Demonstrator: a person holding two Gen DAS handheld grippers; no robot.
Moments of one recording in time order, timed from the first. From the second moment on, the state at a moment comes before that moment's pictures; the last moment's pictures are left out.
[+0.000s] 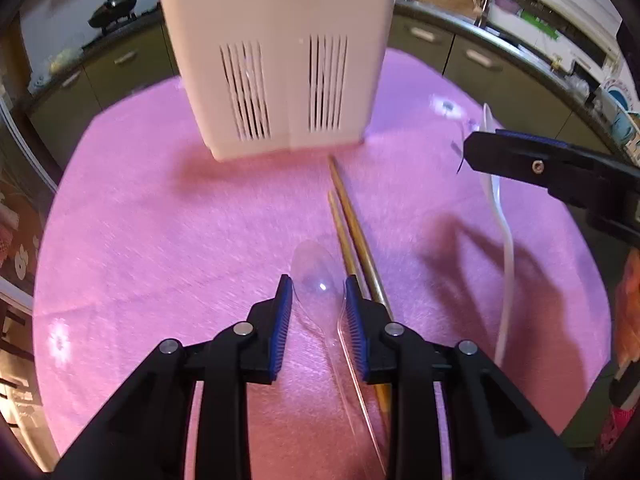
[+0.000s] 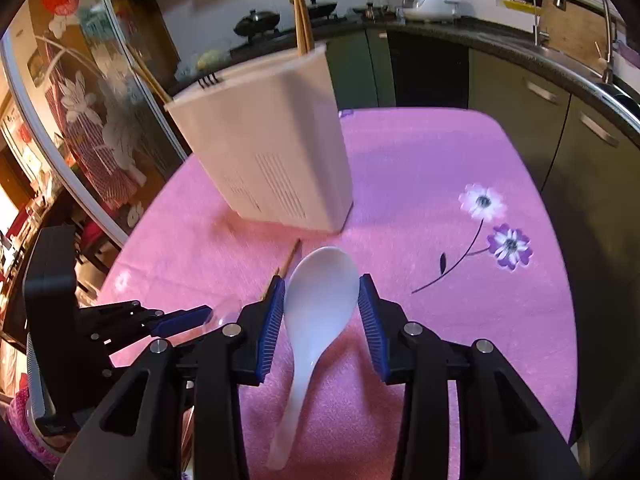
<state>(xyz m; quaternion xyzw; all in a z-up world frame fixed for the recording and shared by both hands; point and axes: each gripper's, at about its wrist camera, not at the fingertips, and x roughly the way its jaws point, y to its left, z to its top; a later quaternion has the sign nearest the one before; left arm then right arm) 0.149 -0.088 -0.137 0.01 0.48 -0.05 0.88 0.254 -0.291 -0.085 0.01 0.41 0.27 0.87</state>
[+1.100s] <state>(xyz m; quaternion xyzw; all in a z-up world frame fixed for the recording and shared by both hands) 0.192 -0.068 0.112 0.01 0.19 -0.02 0.98 0.276 -0.275 0.135 0.02 0.23 0.30 0.93</state>
